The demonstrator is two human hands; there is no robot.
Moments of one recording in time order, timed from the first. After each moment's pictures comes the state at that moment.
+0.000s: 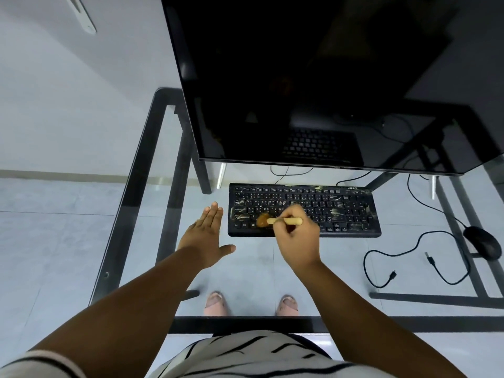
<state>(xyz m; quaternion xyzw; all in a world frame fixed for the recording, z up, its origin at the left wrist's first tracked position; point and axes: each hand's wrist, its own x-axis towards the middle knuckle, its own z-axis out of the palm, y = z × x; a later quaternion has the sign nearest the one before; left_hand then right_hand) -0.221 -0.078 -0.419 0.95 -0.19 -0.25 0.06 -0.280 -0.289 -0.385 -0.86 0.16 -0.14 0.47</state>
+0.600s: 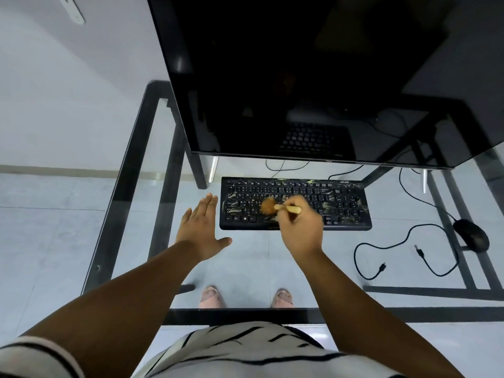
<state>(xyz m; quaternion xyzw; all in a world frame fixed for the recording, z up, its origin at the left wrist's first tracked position) -0.228 -0.092 -0.411 0.97 -0.15 -0.19 0.10 -0.280 -0.313 -0.382 -0.87 0.20 -0.13 0.42</state>
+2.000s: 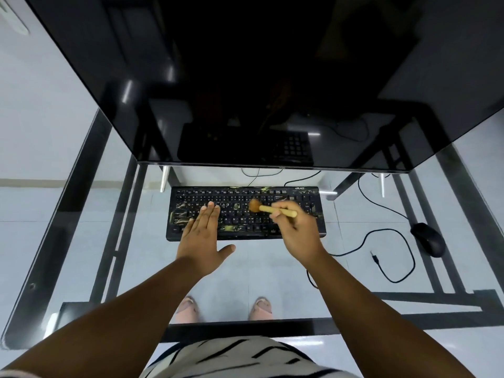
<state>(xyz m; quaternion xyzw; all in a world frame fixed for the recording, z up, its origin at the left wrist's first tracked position) -0.257 -0.212 -0.413 0.97 -0.17 -0.14 0.14 -0.294 -0.440 -0.378 -0.84 0.13 -0.06 0.52</state>
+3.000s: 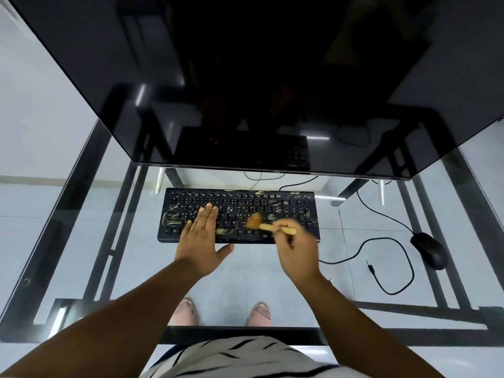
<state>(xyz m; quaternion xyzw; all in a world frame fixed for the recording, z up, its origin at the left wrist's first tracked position) -0.260 -0.235 -0.415 0.97 -0.13 -0.13 0.15 -0.317 -0.450 -0.393 -0.84 0.17 -0.09 0.50</state>
